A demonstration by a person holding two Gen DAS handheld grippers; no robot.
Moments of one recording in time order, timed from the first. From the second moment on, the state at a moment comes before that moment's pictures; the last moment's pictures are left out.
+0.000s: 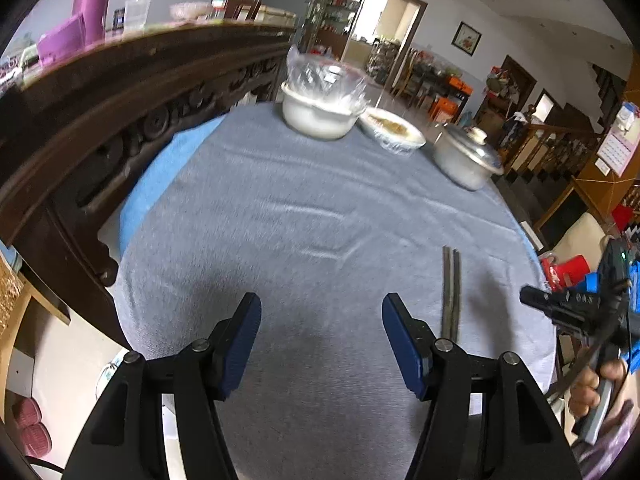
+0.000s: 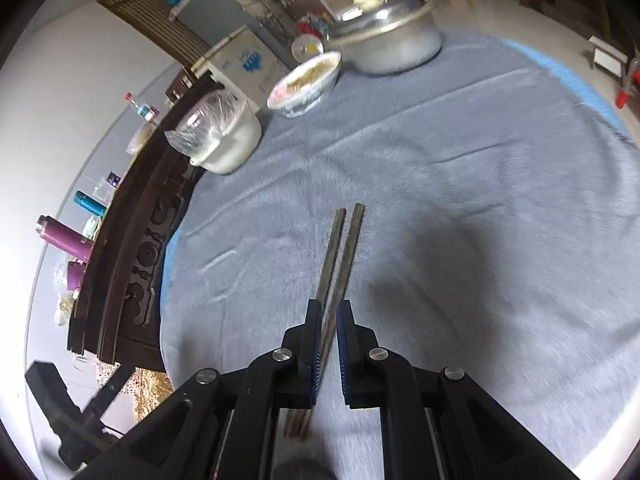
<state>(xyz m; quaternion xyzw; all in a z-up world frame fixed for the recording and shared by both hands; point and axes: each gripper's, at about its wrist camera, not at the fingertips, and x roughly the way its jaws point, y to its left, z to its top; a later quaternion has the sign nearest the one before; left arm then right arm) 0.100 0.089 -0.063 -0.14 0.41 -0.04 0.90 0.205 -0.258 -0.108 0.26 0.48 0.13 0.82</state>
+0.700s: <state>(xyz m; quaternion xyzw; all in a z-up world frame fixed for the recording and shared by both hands) 0.171 0.045 -0.099 -0.09 0.44 -0.09 0.89 0.269 -0.229 -0.160 0.13 0.50 0.07 0.85</state>
